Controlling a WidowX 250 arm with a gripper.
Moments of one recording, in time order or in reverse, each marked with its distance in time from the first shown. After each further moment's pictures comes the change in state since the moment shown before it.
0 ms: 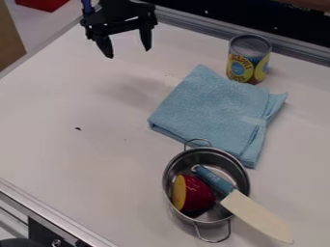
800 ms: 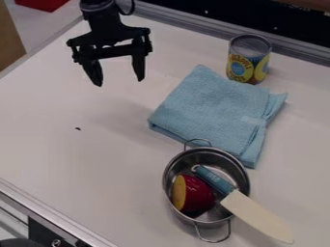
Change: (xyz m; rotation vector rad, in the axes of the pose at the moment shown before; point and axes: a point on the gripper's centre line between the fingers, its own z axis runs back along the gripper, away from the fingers) arm -0.070 0.008 0.022 0.020 0.210 -0.128
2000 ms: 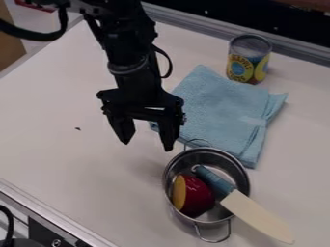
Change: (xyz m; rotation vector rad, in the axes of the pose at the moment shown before) arm -0.093 -0.037 -0.023 -0.065 0.079 -0.362
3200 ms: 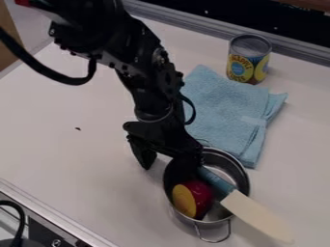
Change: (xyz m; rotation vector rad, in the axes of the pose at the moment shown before) arm -0.005 -0.018 -0.046 0.038 -0.075 -0.145
